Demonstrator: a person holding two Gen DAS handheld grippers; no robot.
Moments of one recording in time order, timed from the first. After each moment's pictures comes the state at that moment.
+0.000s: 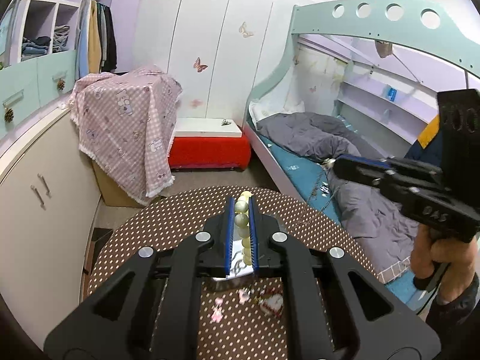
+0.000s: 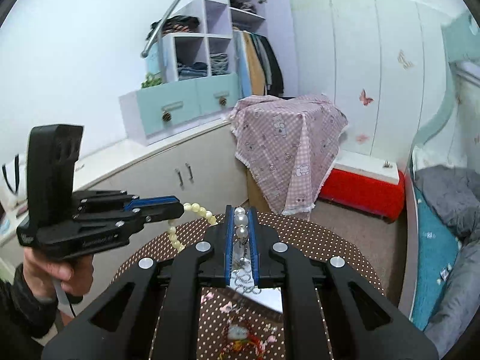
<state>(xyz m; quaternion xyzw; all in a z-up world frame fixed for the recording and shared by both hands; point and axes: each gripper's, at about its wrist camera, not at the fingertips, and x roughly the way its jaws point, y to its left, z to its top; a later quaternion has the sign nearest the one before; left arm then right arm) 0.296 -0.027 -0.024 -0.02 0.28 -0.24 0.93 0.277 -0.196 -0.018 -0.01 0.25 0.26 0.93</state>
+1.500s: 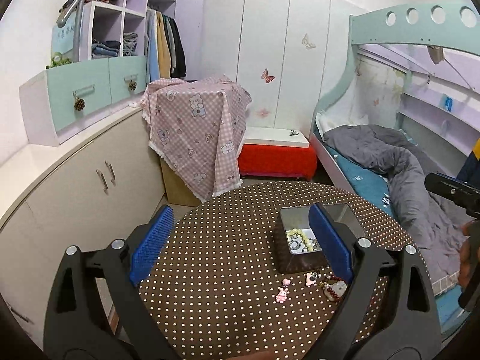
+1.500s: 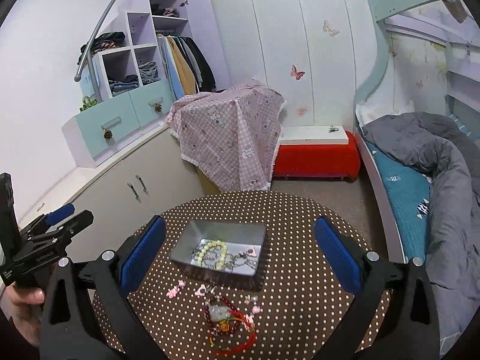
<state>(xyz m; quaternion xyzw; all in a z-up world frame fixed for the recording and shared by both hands) 0.248 0.028 -0.058 0.00 0.24 -0.07 0.97 0.232 -0.227 -0.057 0.07 0.27 0.11 0.95</state>
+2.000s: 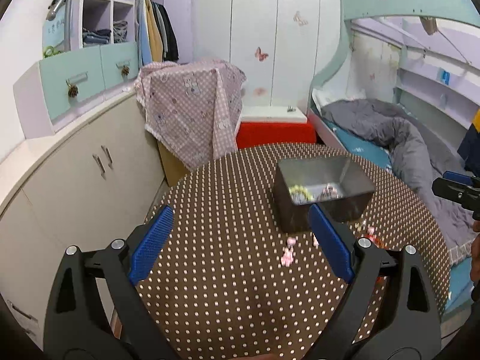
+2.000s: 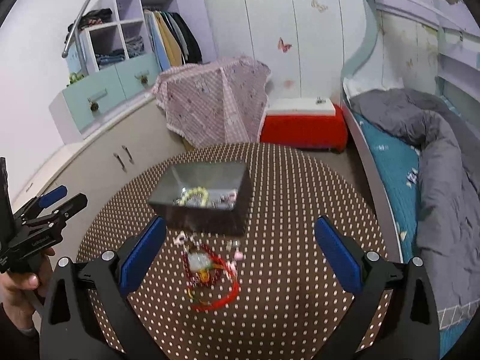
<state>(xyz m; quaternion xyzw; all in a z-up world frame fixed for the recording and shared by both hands) 0.236 0.020 -0.111 0.03 0.29 -0.08 0.95 0.208 -0.235 -0.116 0.06 0.33 0.09 0.94</state>
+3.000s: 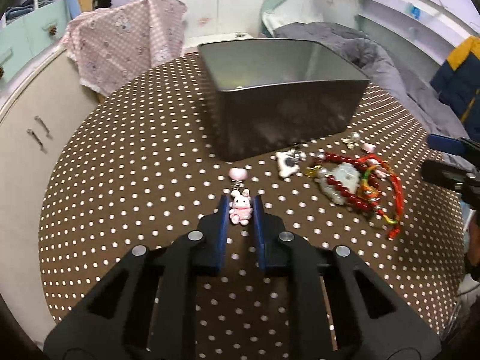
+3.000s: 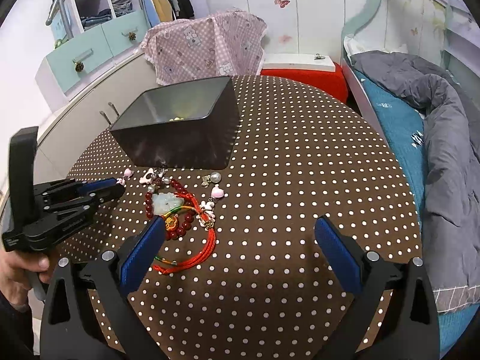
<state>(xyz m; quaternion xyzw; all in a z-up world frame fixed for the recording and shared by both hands) 0.284 -0.038 -0.202 0.08 0.43 -0.20 0.88 0.225 -0.232 -0.193 0.04 0.42 0.09 0.90</state>
